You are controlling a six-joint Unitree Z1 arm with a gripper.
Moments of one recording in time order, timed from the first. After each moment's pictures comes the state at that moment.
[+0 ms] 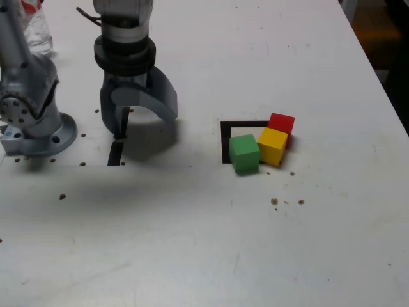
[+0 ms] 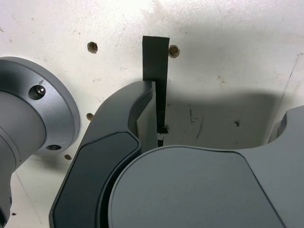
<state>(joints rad) -0.03 1.57 -0.72 0.89 0.05 -0.09</state>
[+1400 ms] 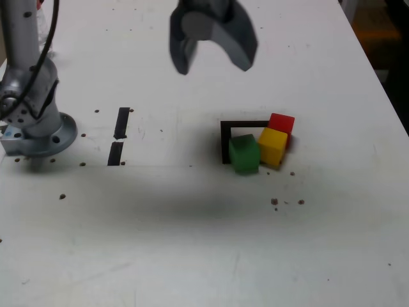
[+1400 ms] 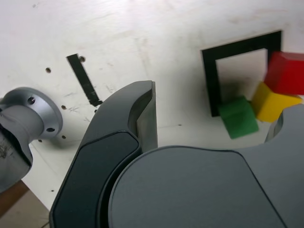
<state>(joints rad) -0.04 1.81 -1.58 1.46 0.07 0.24</state>
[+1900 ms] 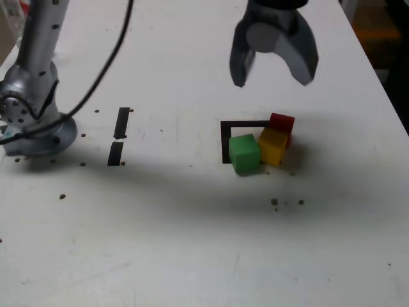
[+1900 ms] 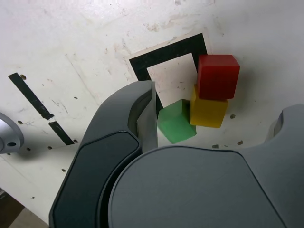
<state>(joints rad) -0.04 2.06 -1.91 1.53 0.02 0.31</state>
